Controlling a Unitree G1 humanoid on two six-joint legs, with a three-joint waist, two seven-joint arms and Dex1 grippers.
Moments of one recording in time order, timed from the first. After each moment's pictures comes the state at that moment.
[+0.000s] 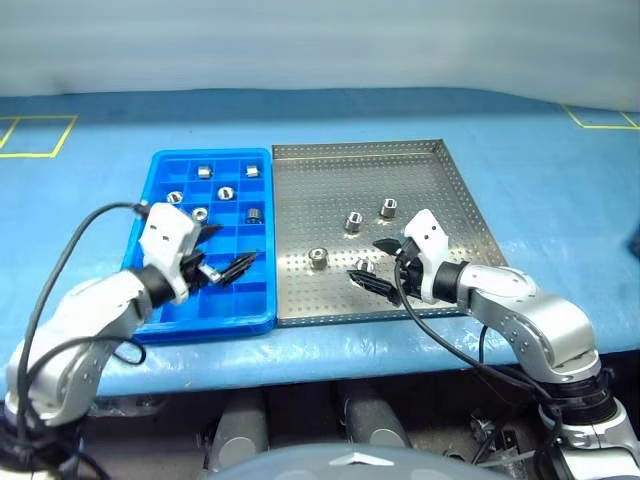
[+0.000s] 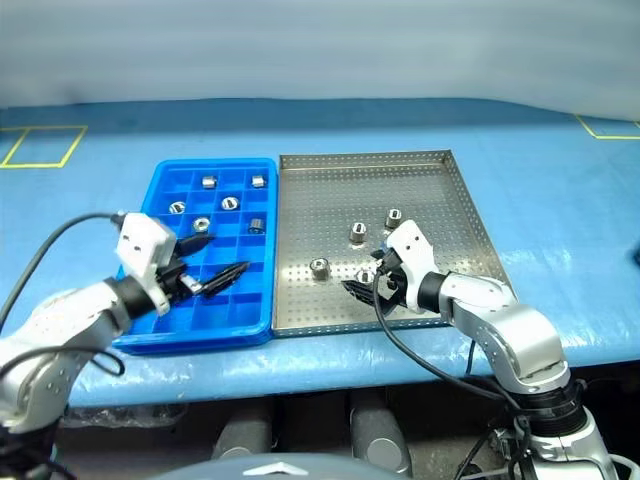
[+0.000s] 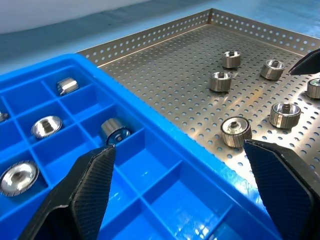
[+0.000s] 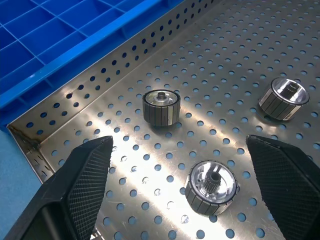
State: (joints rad) left arm -0.14 0.68 0.12 -0.58 -0.60 0.84 -0.50; right arm -0.22 -0.59 0.08 -0.47 0.52 0.89 0.57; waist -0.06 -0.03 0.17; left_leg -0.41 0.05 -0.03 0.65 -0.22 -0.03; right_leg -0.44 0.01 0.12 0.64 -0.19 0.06
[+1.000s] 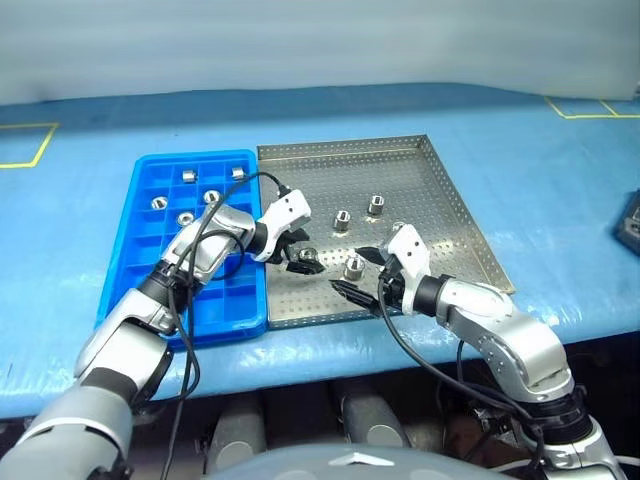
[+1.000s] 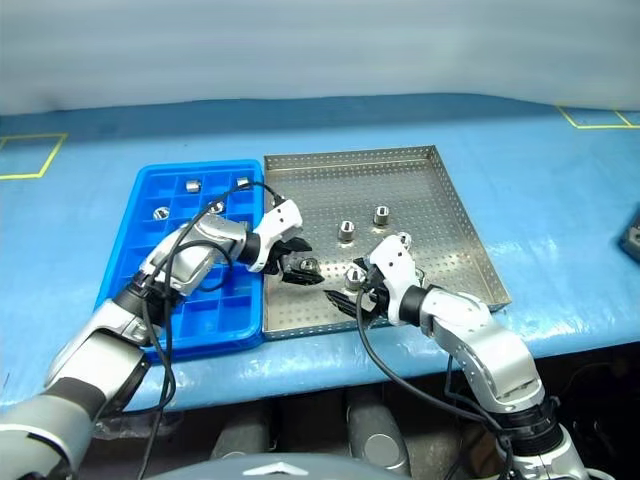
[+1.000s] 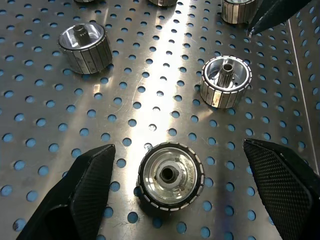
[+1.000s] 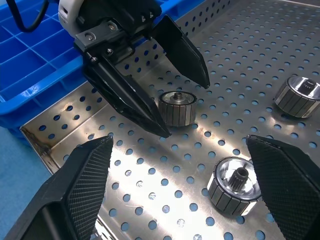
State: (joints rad) left arm -0.79 0.46 -0.50 0.29 -0.19 0.70 -1.00; right arm -0.13 -0.50 0.15 -0.49 0.43 0.75 0.55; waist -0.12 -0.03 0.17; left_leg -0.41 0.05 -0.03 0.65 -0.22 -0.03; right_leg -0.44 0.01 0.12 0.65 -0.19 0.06
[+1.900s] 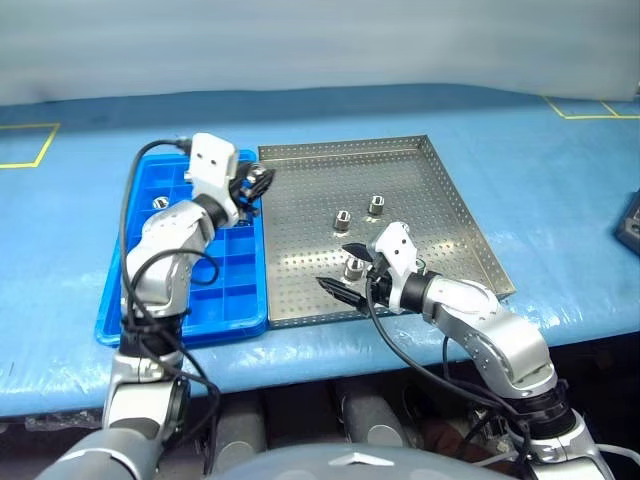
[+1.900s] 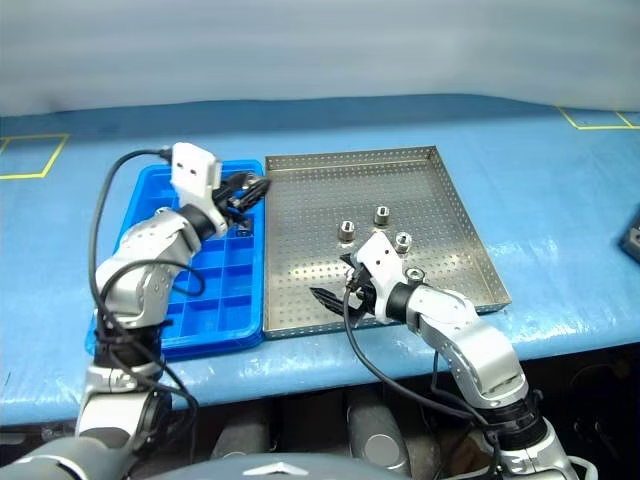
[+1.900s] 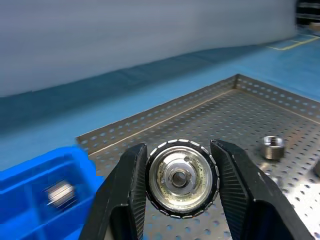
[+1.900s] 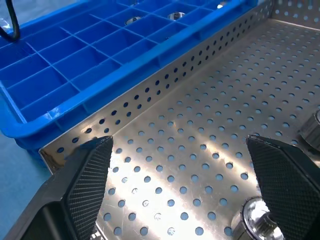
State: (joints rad) left arm -0.39 0.23 0.15 -0.31 -0.17 0.70 -0.29; right arm -0.19 -0.44 0.22 -0.48 0.40 0.72 0.56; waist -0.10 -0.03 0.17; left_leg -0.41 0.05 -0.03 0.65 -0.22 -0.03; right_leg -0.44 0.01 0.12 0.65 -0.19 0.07
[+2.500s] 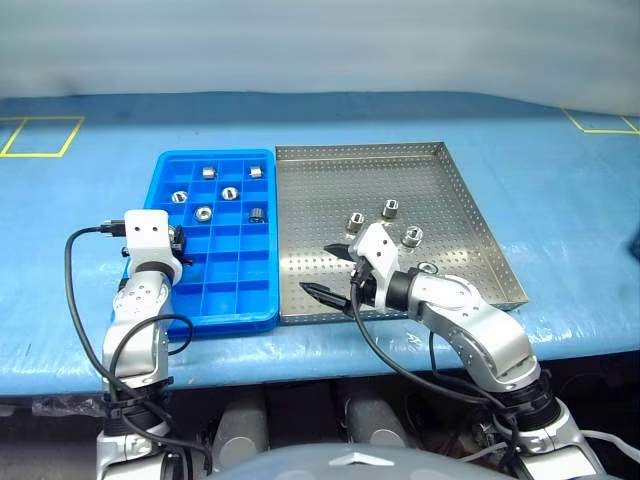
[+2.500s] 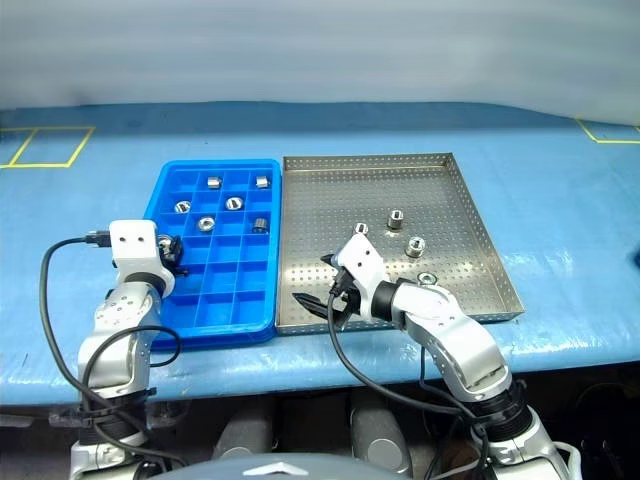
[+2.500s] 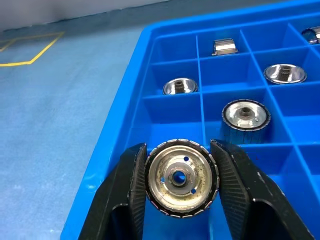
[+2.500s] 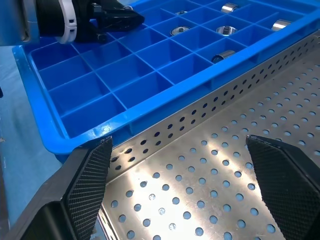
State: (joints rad) left arm -0.14 0.22 0.24 -0.26 0.00 0.67 0.03; right arm -0.22 -0.42 0.27 -0.45 0.38 0.70 0.60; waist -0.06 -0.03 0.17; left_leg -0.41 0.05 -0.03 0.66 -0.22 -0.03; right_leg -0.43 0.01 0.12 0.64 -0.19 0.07
